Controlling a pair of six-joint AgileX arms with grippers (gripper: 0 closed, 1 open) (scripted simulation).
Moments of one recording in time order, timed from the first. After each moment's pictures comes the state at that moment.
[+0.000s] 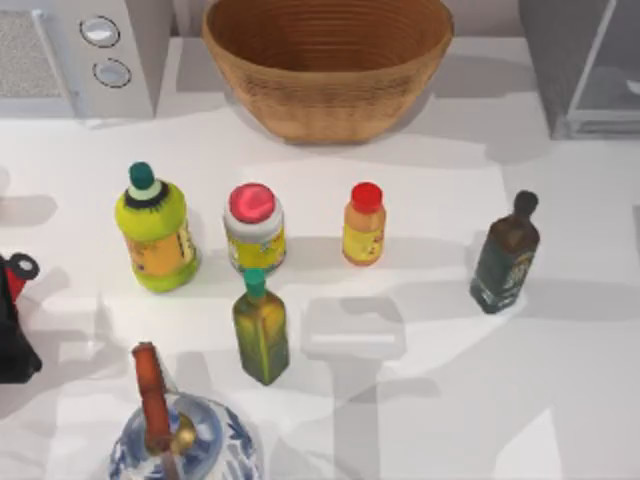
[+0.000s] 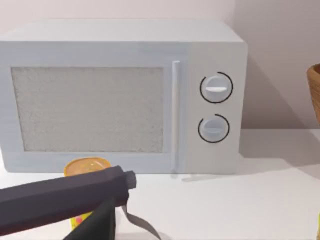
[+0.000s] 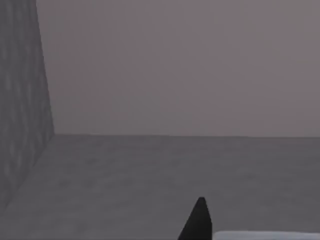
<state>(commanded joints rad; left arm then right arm) 0.00 0.00 0.00 0.00 0.00 0.00 -0.20 2.30 1.25 1.01 -0.20 0.01</state>
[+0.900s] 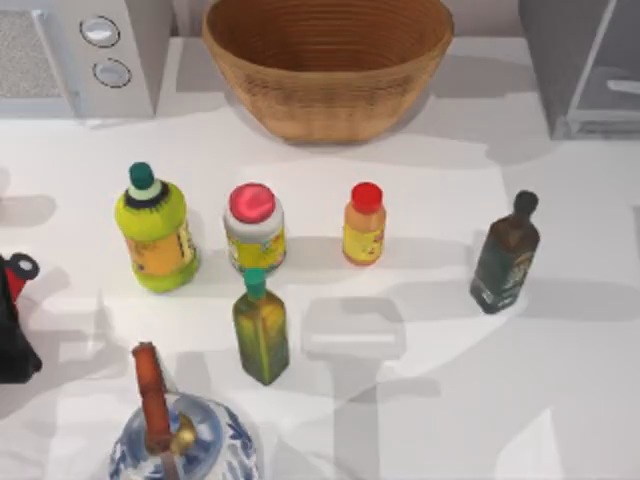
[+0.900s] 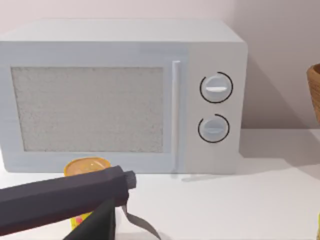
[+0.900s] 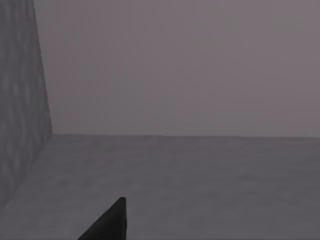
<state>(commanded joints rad) 0.00 0.00 0.00 0.00 0.00 0.00 -0.20 2.30 1.25 1.01 -0.20 0.01</state>
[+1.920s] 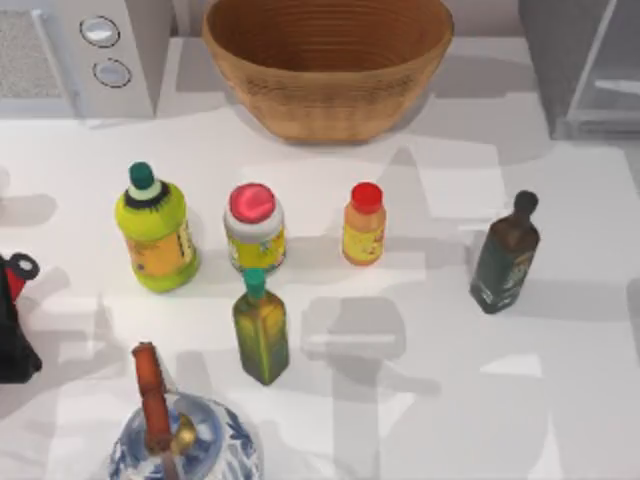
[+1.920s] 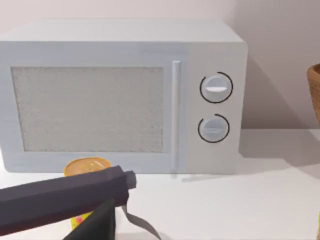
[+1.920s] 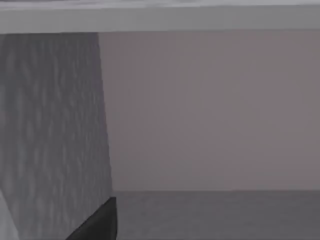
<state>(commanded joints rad) 0.00 0.00 0.00 0.00 0.00 0.00 -0.15 1.69 0.92 0.74 -0.15 0.03</state>
